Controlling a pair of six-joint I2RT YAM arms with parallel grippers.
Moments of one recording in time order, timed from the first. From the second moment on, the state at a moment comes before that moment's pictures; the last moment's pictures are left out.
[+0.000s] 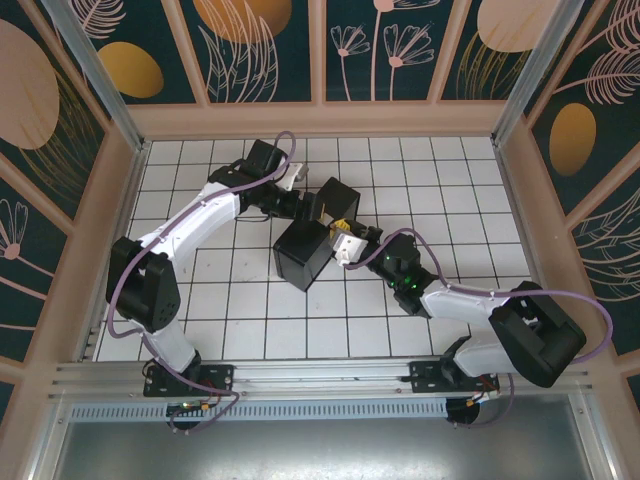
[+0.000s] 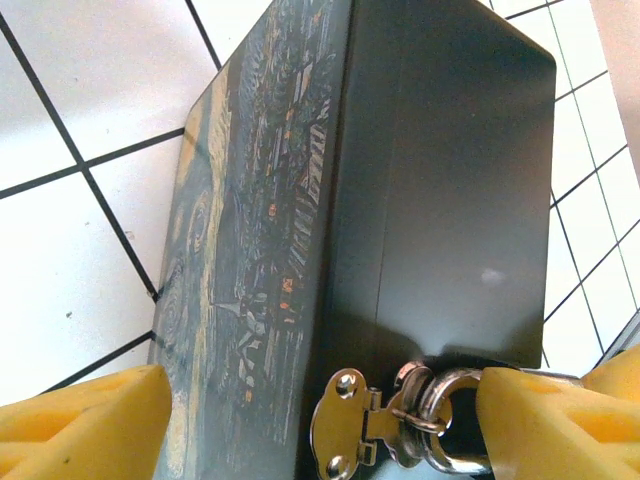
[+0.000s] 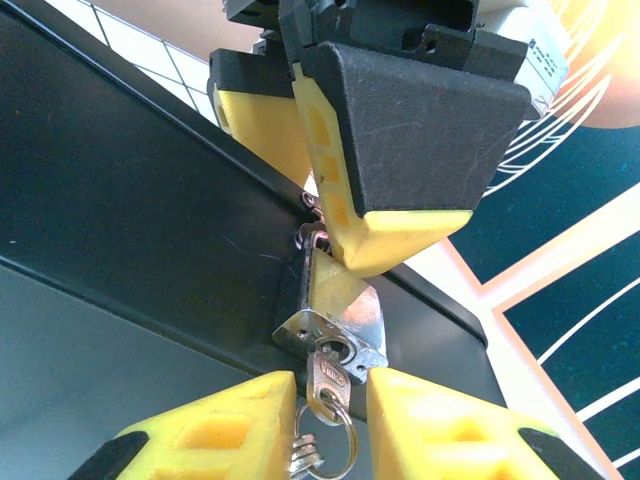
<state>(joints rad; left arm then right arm) -0.50 1.74 1.48 -0.72 0.46 -0.32 0.74 1.32 0.44 0.78 -0.07 -0.77</state>
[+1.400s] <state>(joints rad) -0.47 1.73 1.45 -0.64 0.48 -0.32 0.59 1.33 0.64 0.42 -0.38 -0.07</state>
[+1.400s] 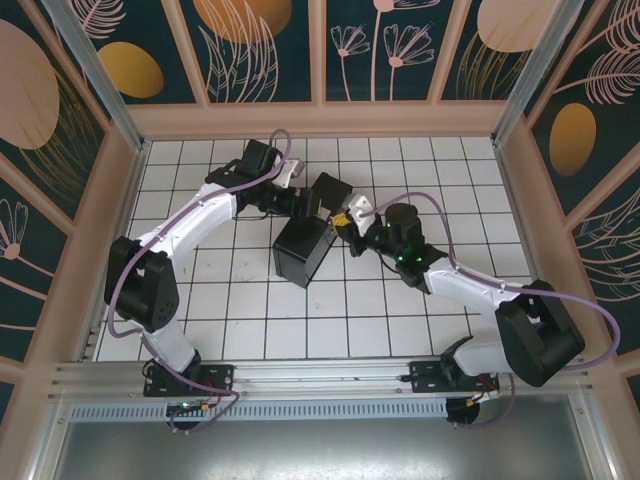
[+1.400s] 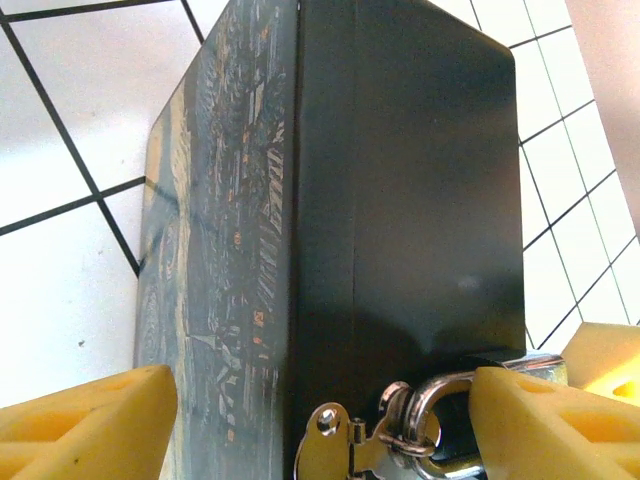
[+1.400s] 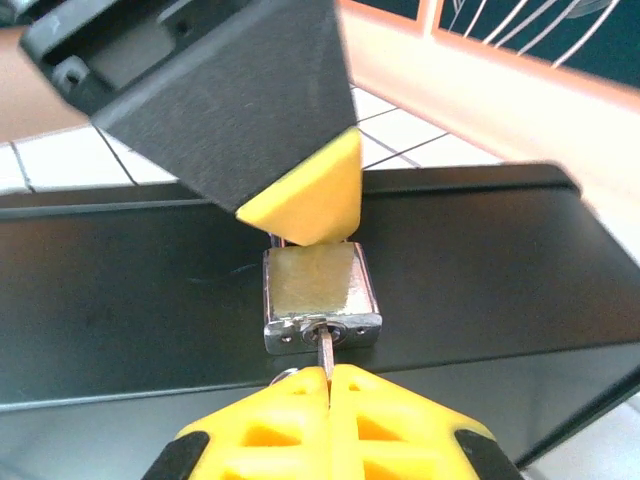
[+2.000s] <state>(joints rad) -0.47 1.73 1.44 -0.63 0.49 -0.32 0.47 1.50 0.58 0.83 -0.71 0.98</state>
